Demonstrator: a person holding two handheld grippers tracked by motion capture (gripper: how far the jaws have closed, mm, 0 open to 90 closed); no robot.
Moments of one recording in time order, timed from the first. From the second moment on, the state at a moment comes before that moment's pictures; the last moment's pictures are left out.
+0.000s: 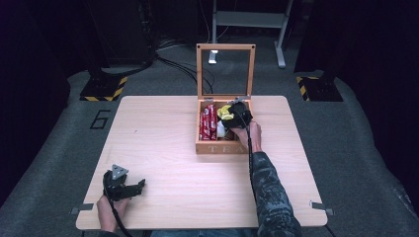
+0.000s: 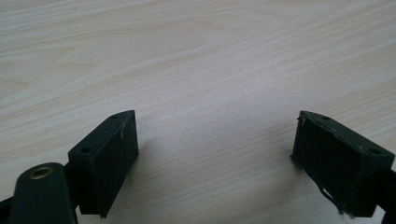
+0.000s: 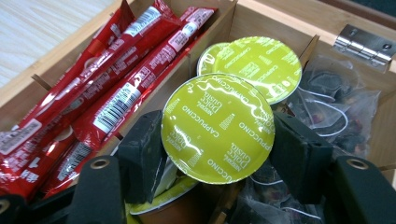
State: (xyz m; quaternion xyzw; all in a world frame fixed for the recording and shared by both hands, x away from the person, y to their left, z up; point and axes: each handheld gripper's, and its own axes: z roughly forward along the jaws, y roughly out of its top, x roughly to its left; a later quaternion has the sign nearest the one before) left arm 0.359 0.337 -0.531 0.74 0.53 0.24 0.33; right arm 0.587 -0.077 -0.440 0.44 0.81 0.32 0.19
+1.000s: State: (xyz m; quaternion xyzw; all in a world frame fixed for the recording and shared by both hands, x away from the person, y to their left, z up) left arm 0.359 0.337 -0.531 0.74 0.53 0.24 0.33; right arm 0.545 -0.097 -0.415 0.42 0.81 0.36 0.19
